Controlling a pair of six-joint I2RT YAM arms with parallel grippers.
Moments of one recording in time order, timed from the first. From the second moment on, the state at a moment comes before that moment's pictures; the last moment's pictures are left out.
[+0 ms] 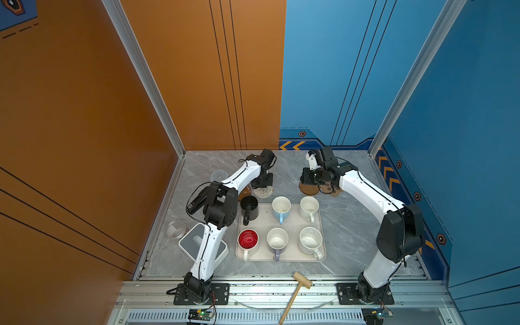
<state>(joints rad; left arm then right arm) -0.46 2.37 2.08 -1.01 -0.05 -0.41 0.38 1.73 1.48 -0.63 -0.19 0.37</state>
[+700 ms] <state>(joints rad) -0.50 2.48 2.22 -1.03 -0.04 -0.50 0.38 1.71 1.47 -0.63 -0.19 0.37</state>
